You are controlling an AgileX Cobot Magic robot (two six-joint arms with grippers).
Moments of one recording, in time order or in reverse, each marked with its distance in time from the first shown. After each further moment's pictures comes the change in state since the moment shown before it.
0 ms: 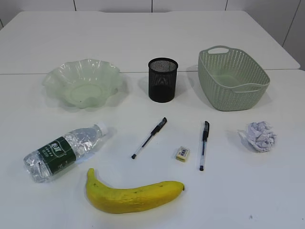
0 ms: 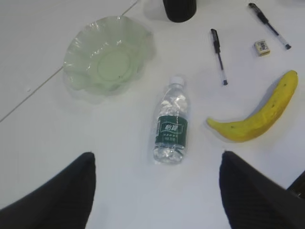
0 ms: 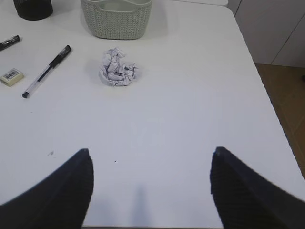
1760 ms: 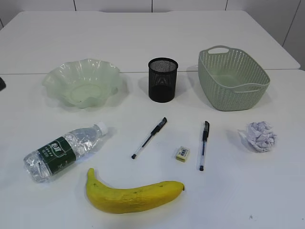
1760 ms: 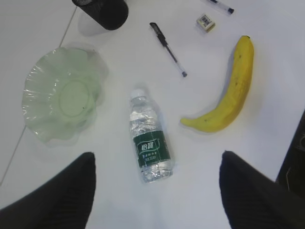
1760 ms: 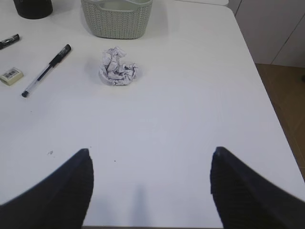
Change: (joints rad) left arm -0.415 0.218 -0.058 0.173 0.029 0.002; right arm 0.000 0.000 0.000 0.000 0.000 -0.003
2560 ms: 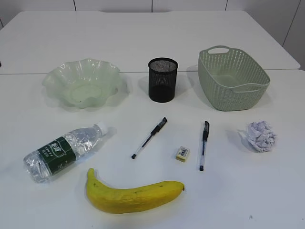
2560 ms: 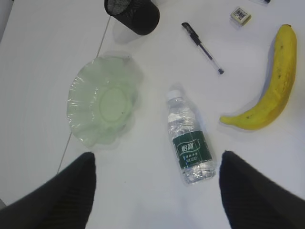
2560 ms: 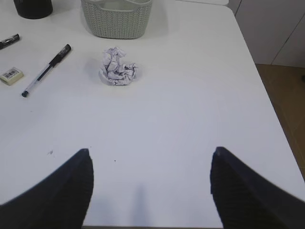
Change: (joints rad) left arm 0.000 0.000 0.000 0.117 -0.033 0.083; right arm 0.000 0.000 0.000 0.000 0.000 0.000
